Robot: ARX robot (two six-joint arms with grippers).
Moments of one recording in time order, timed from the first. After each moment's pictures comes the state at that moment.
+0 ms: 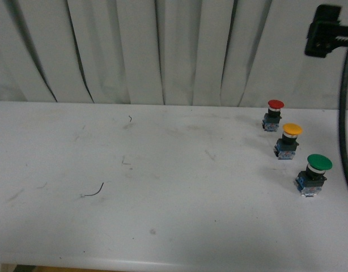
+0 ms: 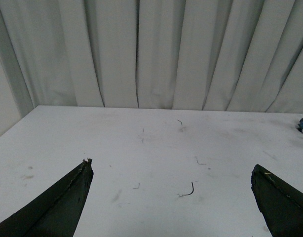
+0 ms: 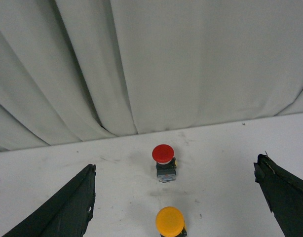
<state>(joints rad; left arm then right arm) 0.00 0.01 0.01 0.00 0.00 0.00 0.08 1.83 1.09 0.50 0.11 0.15</state>
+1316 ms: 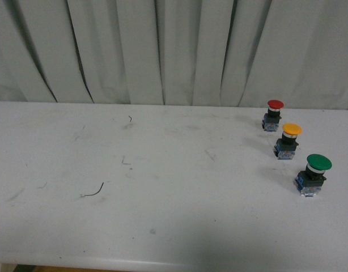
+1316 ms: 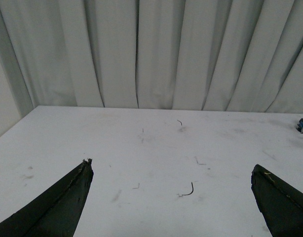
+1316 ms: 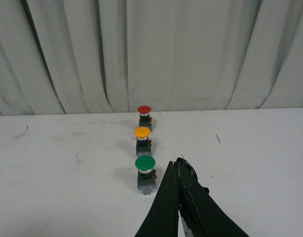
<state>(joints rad) 0.00 0.01 0.01 0.00 0.00 0.00 0.00 0.35 0.01 0.33 0.00 0.01</state>
